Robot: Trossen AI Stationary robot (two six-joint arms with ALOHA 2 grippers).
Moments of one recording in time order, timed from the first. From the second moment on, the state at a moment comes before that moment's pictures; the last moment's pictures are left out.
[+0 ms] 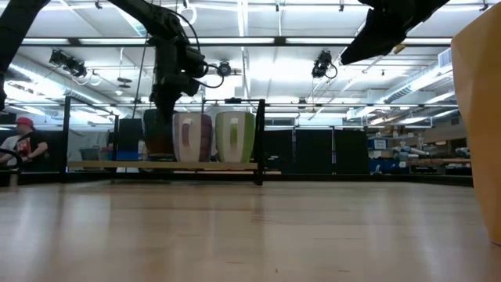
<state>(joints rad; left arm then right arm) 0.88 1.82 1.65 -1.29 0.00 0.30 0.06 0.94 0.79 -0.44 0.42 0.11</state>
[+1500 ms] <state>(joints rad) 0.85 1.82 1.56 -1.26 0.00 0.33 0.06 0.94 0.79 -0.42 0.40 0.10</state>
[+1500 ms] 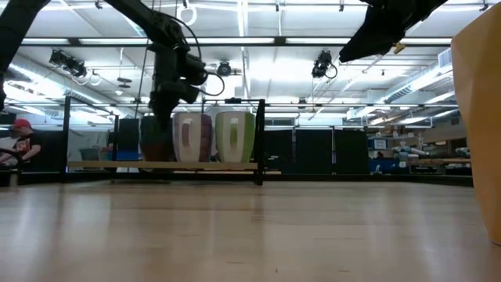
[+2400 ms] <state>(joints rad) 0.83 1.76 1.56 -1.29 -0.04 0.34 0.06 0.94 0.79 -0.42 0.40 0.10</state>
